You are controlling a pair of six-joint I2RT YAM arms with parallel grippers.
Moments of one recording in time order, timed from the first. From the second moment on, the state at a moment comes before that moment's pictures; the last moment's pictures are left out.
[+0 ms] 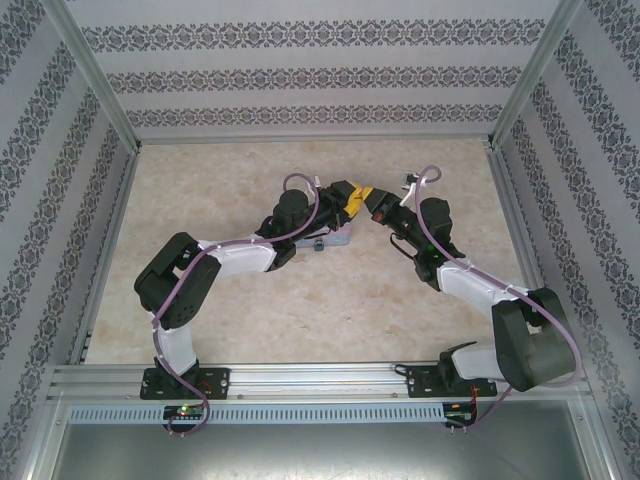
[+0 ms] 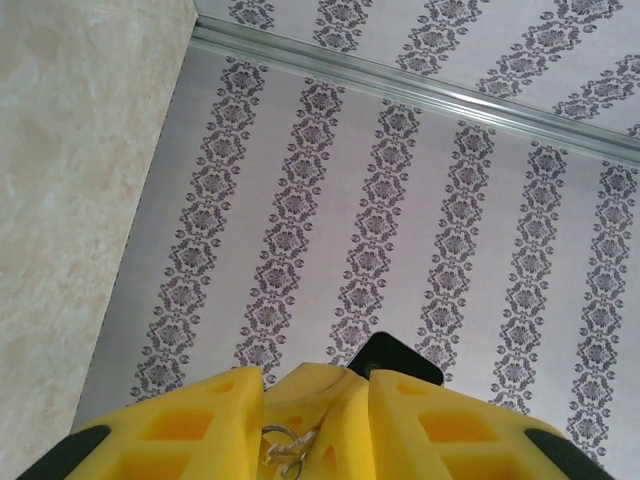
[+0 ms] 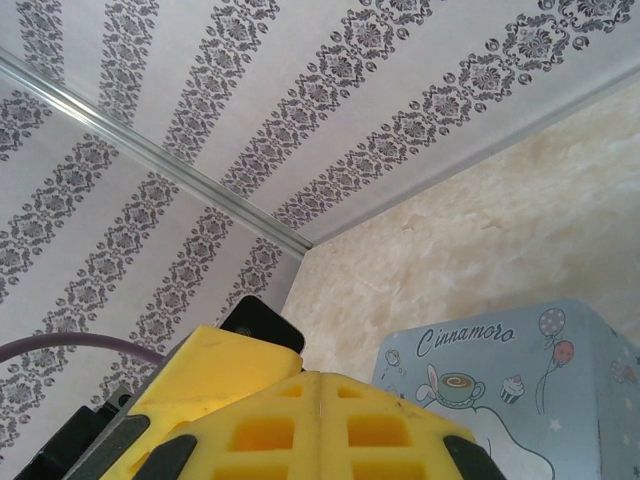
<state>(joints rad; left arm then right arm) -0.67 1.85 1.06 0.80 0.24 -1.82 0.31 1.34 0.60 0.69 -0.38 0.91</state>
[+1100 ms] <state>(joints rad) -0.63 1.85 1.08 0.65 0.43 -1.57 0.15 1.28 0.58 0.65 -0.53 1.00</state>
